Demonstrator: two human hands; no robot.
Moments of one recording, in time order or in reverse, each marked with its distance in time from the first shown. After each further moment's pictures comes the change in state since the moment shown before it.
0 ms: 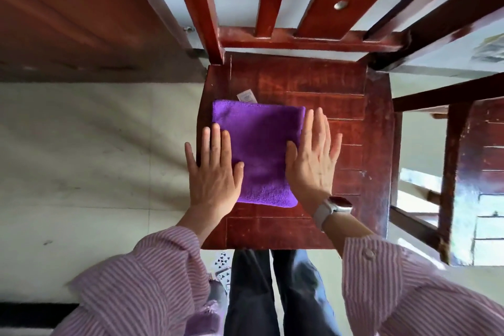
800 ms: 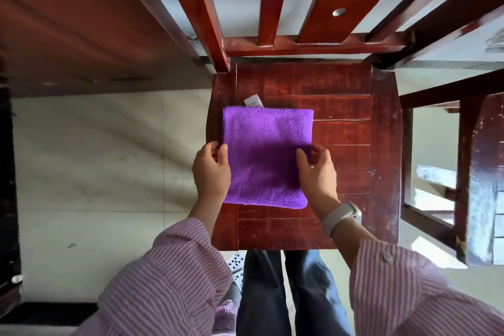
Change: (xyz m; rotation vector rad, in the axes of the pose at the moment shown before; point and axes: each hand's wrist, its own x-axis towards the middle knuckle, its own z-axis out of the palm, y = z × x) left_hand 0.024 -0.003 -0.027 -0.746 0.135 -0.554; right_hand -0.005 -0.003 -0.005 0.633 -0.162 0.545
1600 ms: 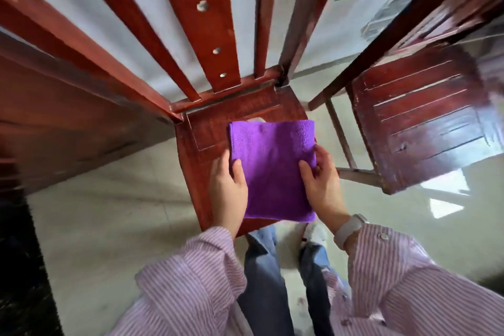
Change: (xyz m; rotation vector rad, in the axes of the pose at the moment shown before) left_hand -0.138 0.138 -0.053 0.035 -0.065 0.529; right_hand -0.105 -0.018 -0.161 0.273 0.189 -0.064
